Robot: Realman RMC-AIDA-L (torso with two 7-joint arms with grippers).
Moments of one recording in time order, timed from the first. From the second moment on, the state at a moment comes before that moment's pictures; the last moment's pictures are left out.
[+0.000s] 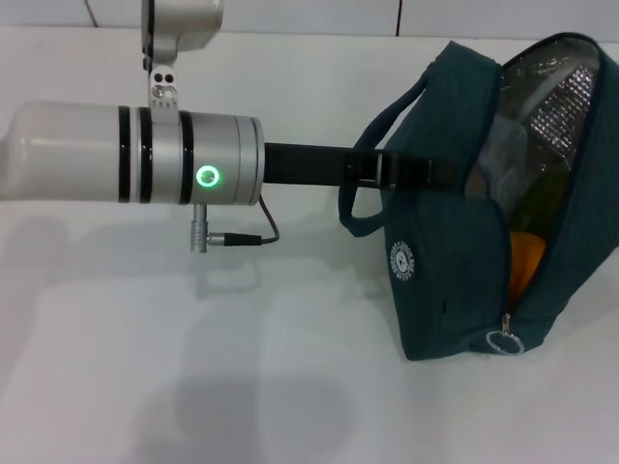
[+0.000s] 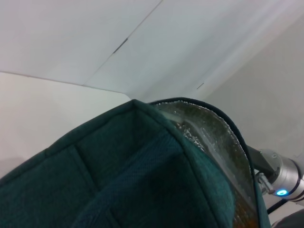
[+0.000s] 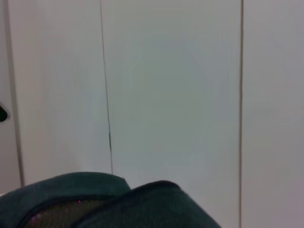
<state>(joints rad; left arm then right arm) -0.47 -2.09 1.46 1.03 1.55 1.24 -2.33 0.37 1.96 -0.87 -0.81 -1.52 -1.36 1.27</state>
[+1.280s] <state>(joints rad) -0.46 -2.09 1.41 0.94 1.54 1.24 -2.29 0.31 2.00 -0.75 -0.82 -1.51 -1.69 1.19</state>
